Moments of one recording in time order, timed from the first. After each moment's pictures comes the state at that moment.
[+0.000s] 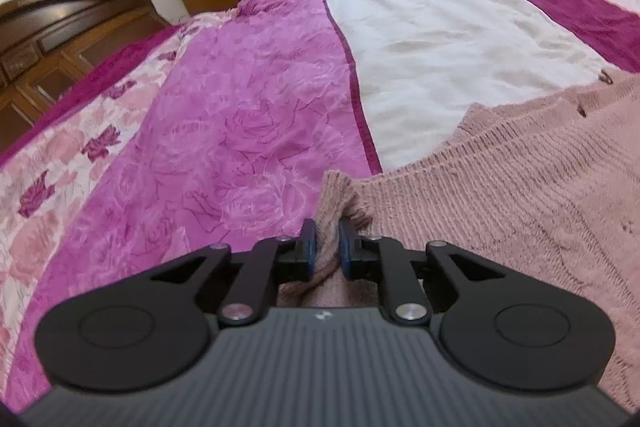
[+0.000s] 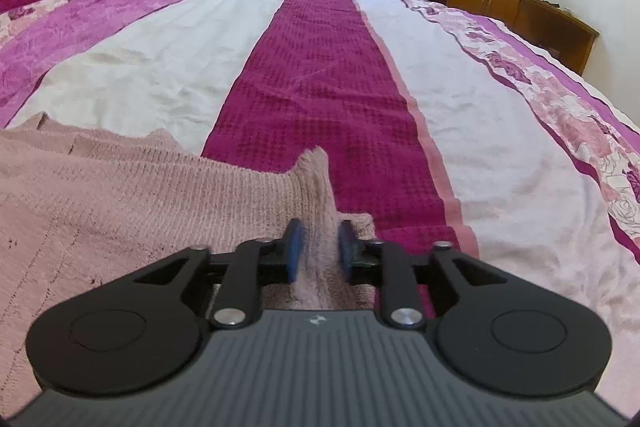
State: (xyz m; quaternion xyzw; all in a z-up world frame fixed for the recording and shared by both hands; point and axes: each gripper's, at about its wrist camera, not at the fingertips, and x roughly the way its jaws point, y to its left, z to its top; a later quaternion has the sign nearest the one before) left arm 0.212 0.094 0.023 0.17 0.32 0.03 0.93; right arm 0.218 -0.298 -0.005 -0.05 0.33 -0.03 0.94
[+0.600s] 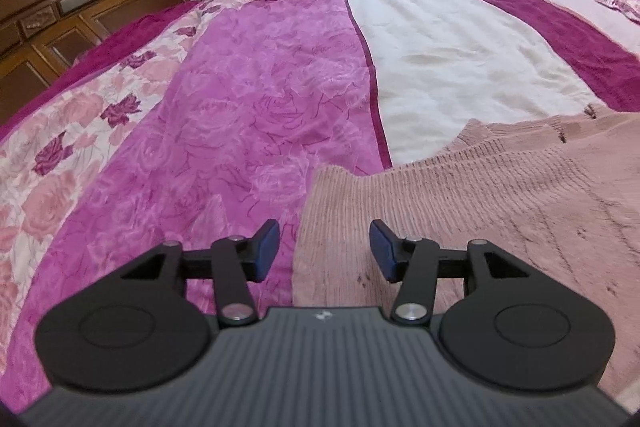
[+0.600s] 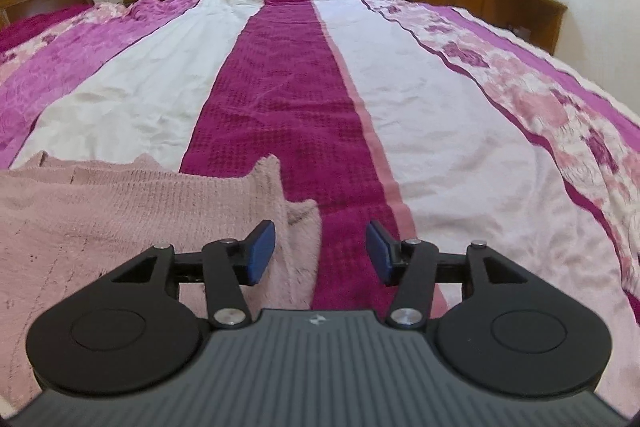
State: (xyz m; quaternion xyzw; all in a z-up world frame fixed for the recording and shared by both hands) left arm 0.176 0.108 0.059 0.11 0.34 0.04 0.93; right arm 0.172 -0.332 0.022 0.01 0.31 -0.06 0.95
